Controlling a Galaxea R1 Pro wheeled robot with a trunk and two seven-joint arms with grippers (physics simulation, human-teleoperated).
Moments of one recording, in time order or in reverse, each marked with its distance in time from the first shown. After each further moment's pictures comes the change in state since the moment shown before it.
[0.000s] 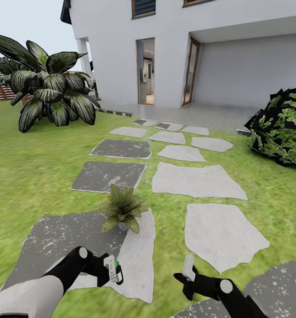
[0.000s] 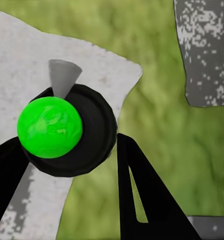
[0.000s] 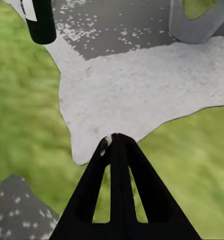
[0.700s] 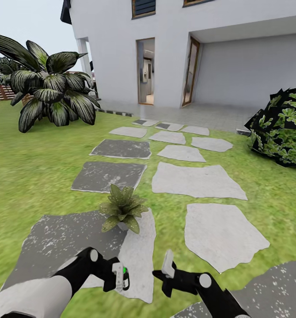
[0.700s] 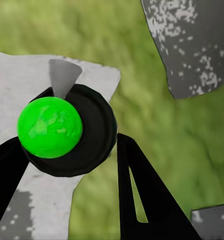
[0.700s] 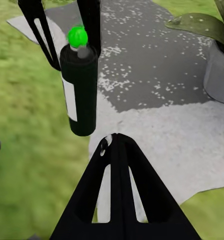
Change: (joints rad) left arm 0.000 -0.044 -0.156 -0.002 -0.031 -0.042 0.003; right arm -0.013 0.118 0.068 -0.052 0.002 0.002 0.034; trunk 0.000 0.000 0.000
